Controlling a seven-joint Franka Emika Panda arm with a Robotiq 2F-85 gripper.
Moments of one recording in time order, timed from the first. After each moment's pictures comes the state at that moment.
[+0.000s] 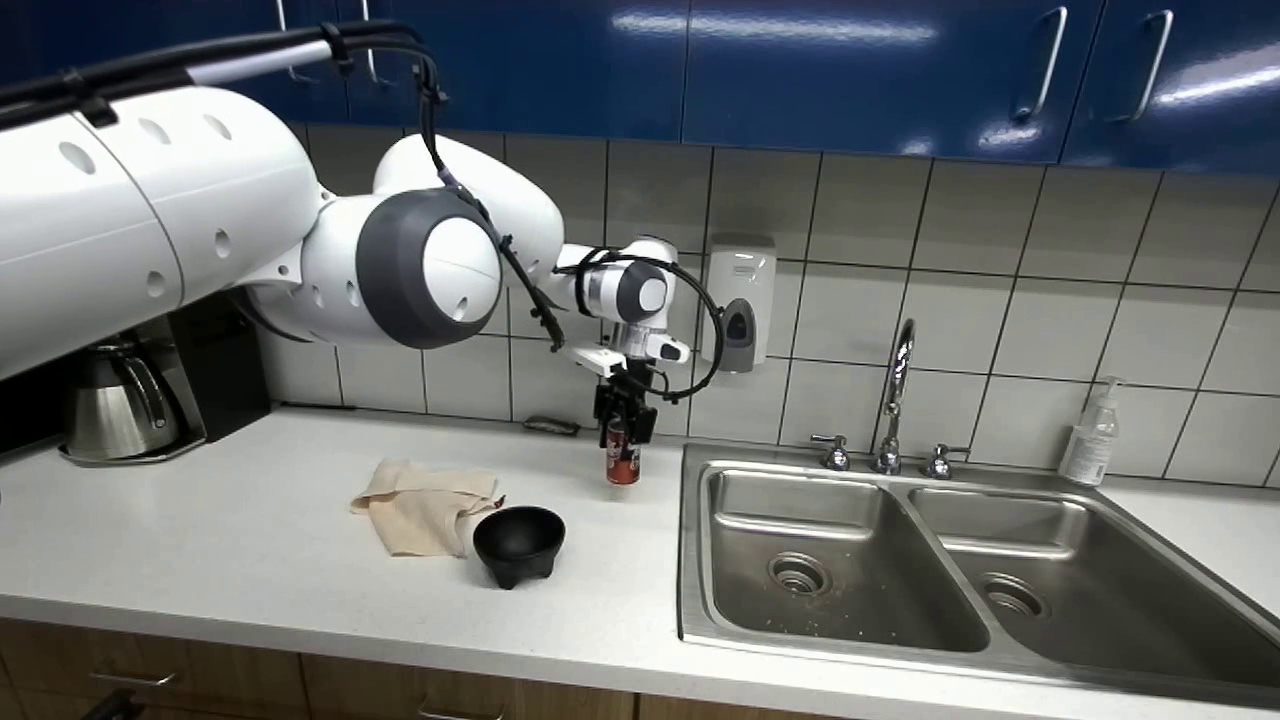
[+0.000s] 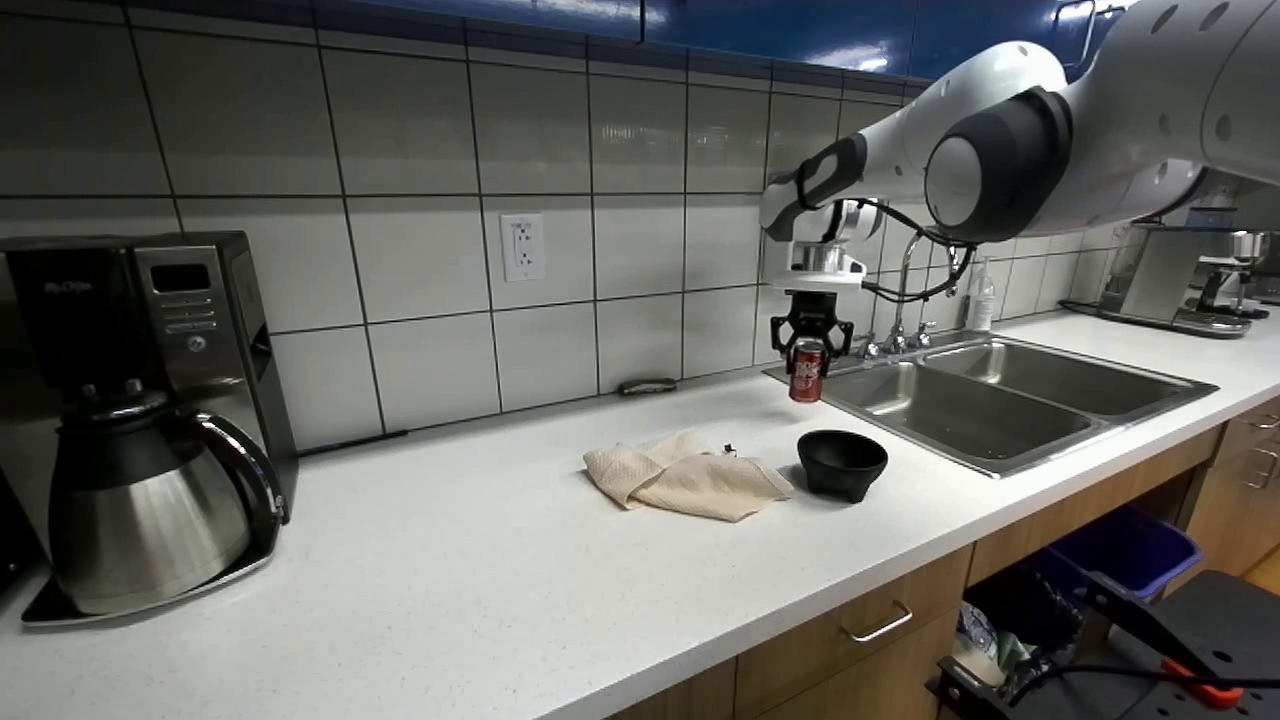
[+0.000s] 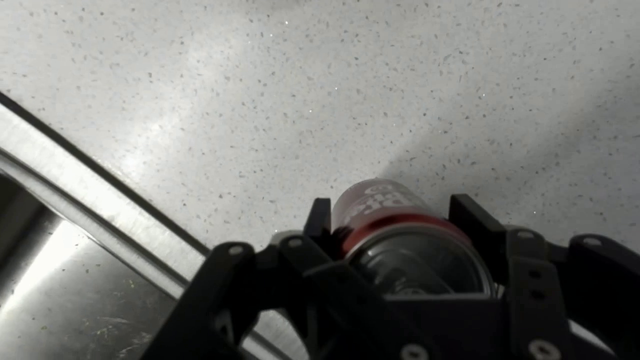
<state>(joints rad) -0.31 1.27 -0.14 -0.64 0.19 1.76 0.38</state>
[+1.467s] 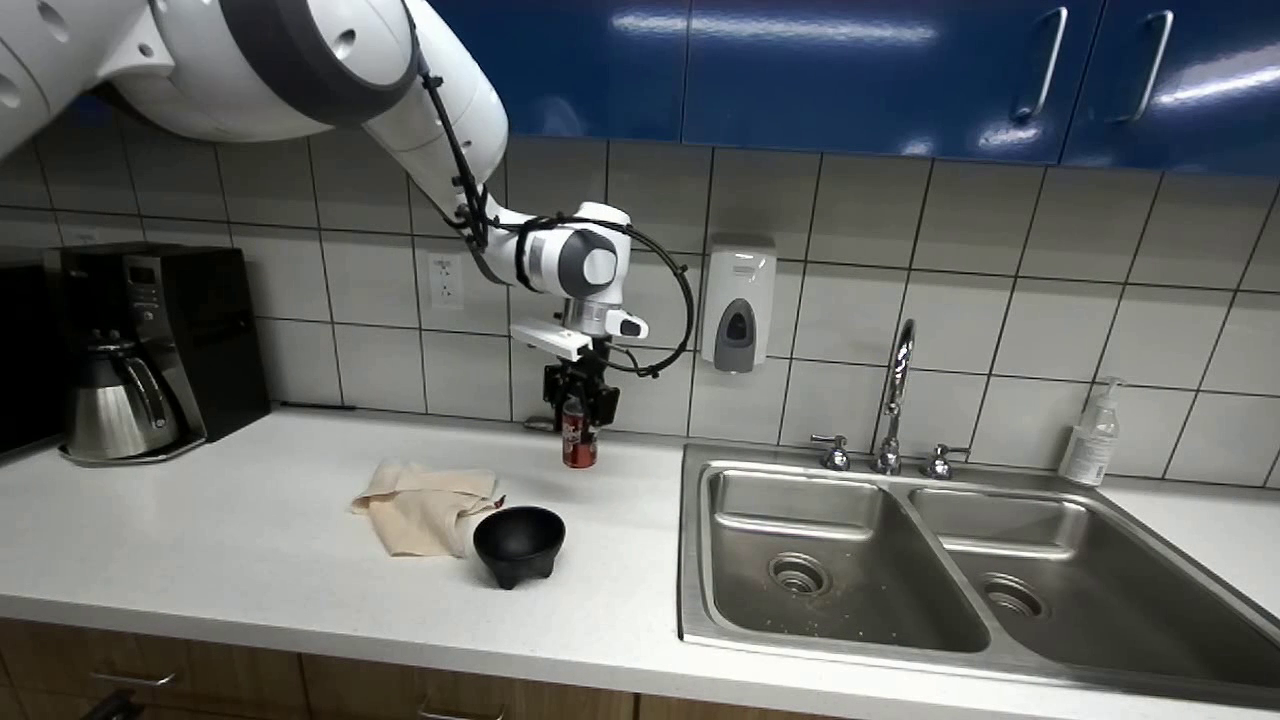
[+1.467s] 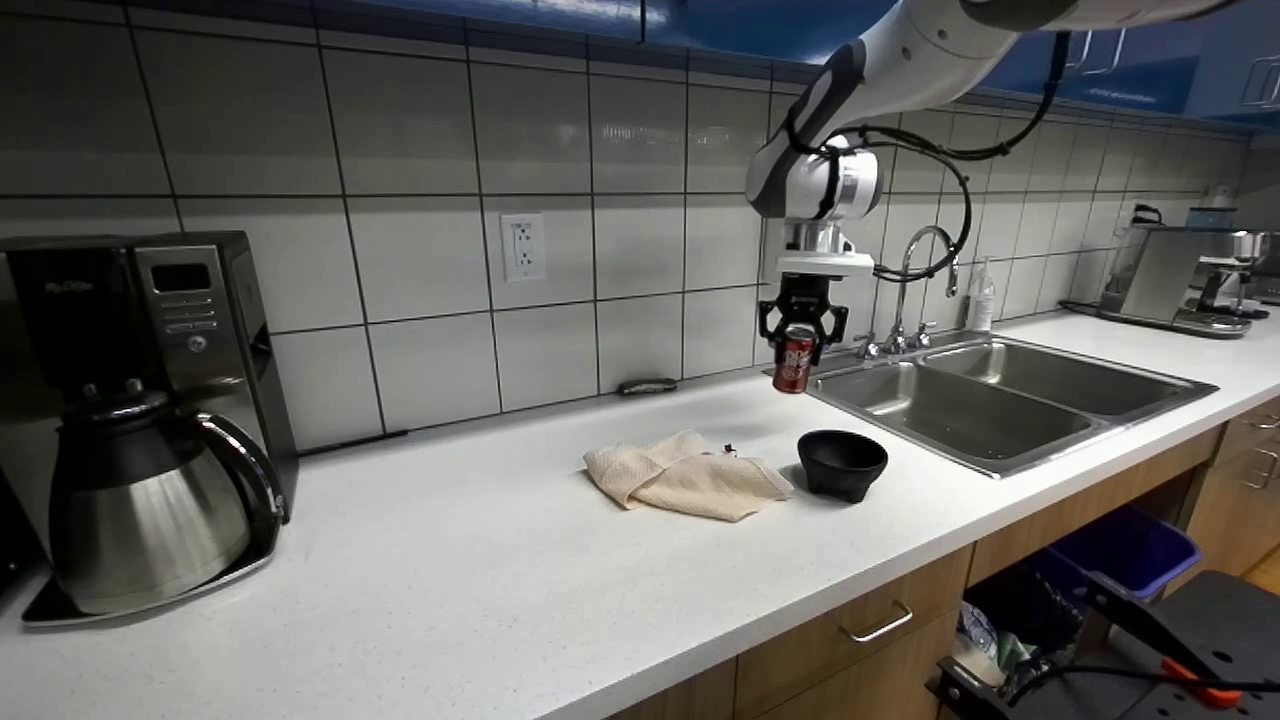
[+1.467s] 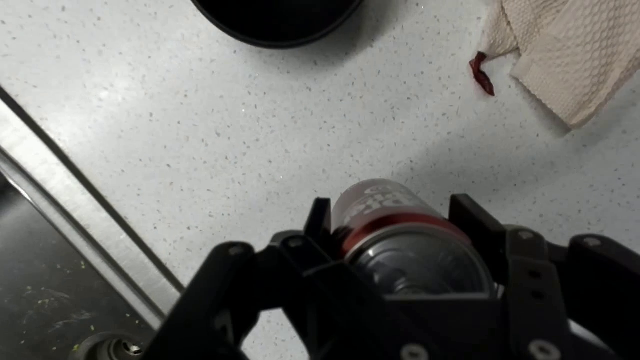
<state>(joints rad) -0.20 0.81 -0.14 -1.38 0.19 2.08 0.13</state>
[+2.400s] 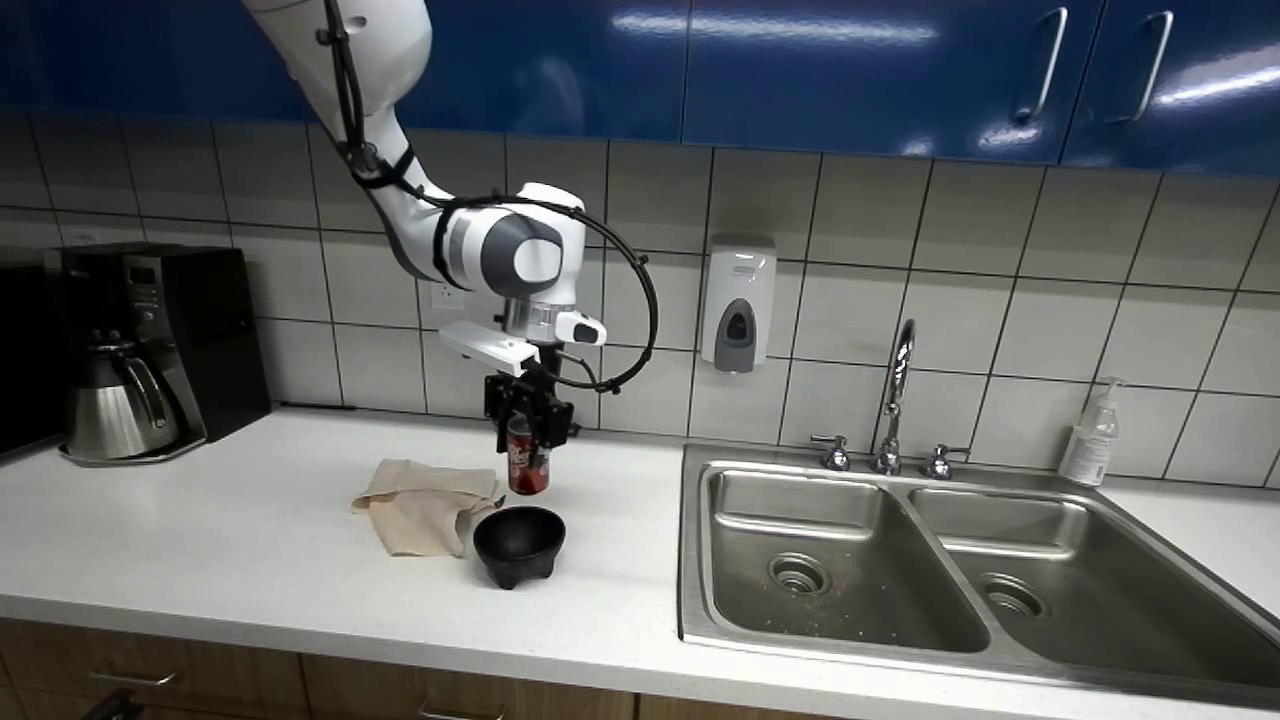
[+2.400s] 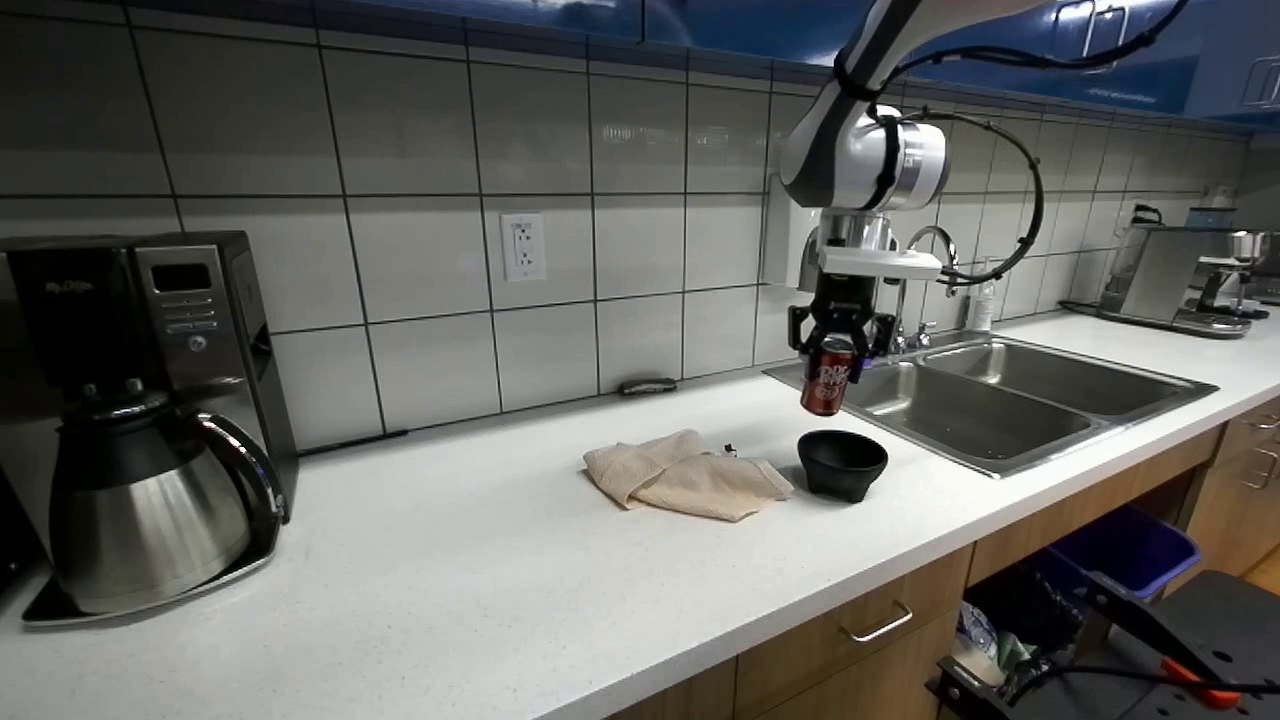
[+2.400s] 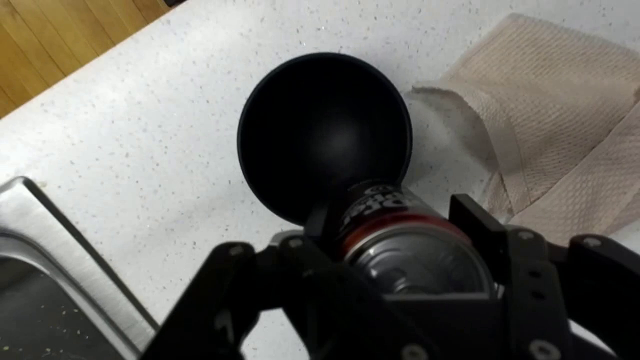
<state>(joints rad) -0.16 0.41 -0.13 -2.02 0.19 2.34 0.03</state>
